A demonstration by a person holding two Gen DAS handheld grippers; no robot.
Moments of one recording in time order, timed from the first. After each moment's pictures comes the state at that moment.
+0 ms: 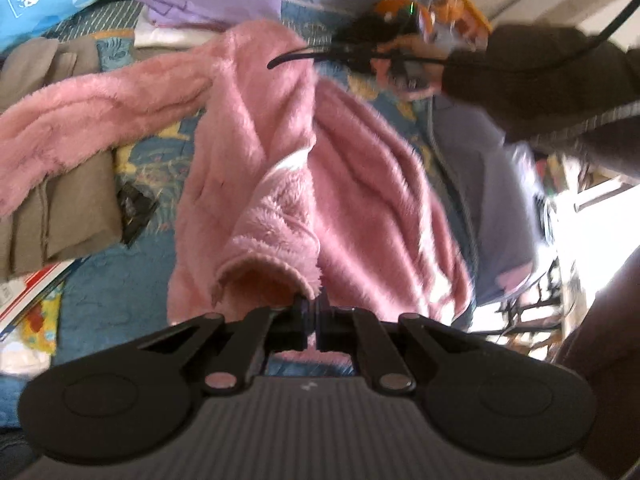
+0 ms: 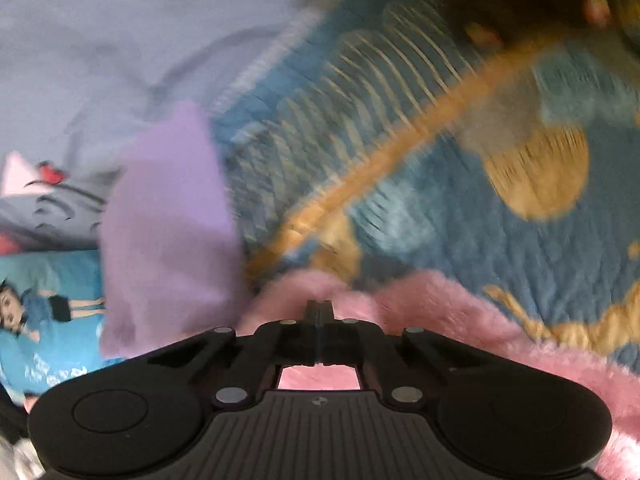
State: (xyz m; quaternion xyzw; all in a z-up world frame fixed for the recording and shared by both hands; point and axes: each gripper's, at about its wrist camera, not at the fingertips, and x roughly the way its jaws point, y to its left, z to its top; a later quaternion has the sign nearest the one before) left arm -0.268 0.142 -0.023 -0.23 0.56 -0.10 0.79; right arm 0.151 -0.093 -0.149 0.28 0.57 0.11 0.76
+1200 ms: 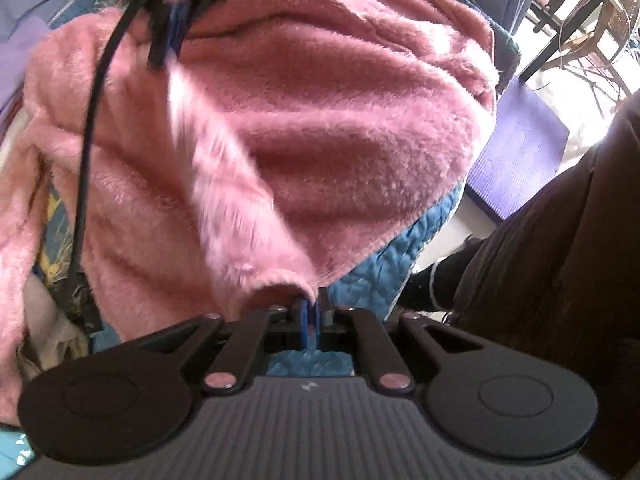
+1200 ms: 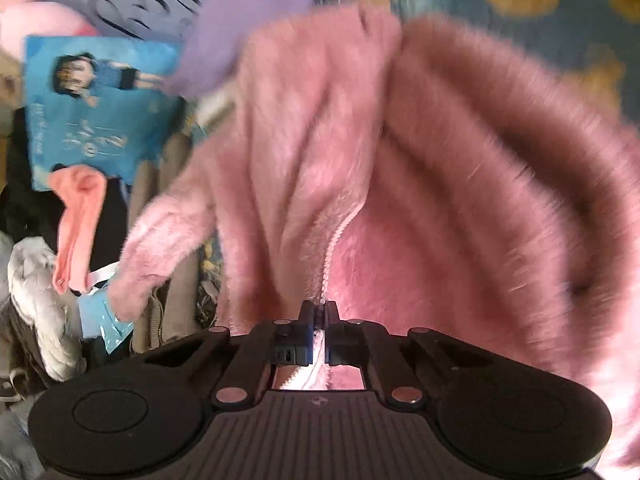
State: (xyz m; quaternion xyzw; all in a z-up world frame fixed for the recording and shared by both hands) left arm -0.285 -0.021 -0.108 0.21 0.60 -0.24 0.73; right arm -0.056 -0.129 -0.136 0.17 0.64 0.24 0.71
